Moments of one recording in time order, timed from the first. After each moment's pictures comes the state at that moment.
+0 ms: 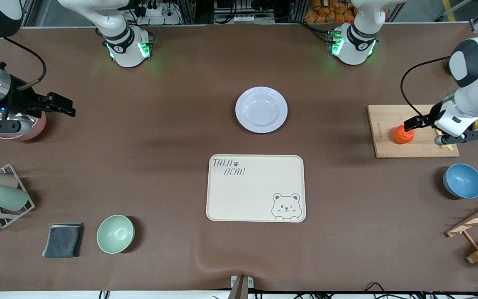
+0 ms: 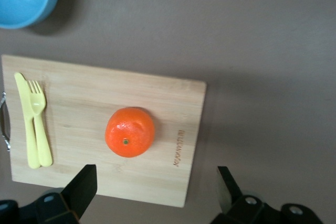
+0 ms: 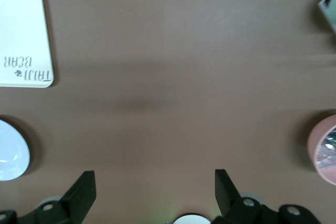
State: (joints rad) left arm 0.21 -0.03 -0.06 -2.29 0.06 2.17 -0.02; right arm 0.04 0.09 0.03 -1.53 0.09 1.44 0.07
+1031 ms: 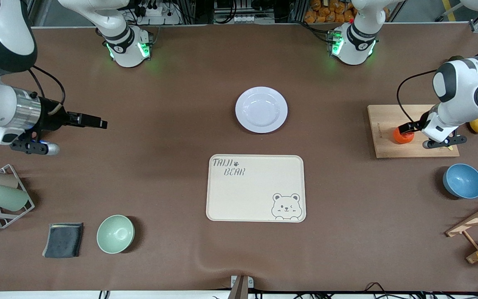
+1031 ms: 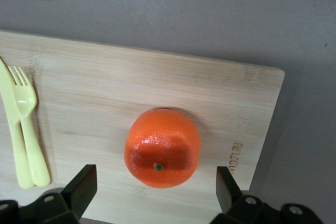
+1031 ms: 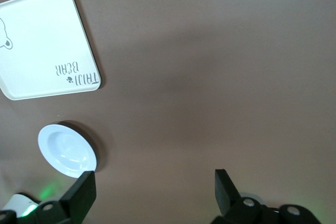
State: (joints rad) left arm 0.31 0.13 -0.07 -2.37 0.16 2.36 -0.02; right arm 0.03 0.14 0.02 -1.67 0.34 1.56 0.20
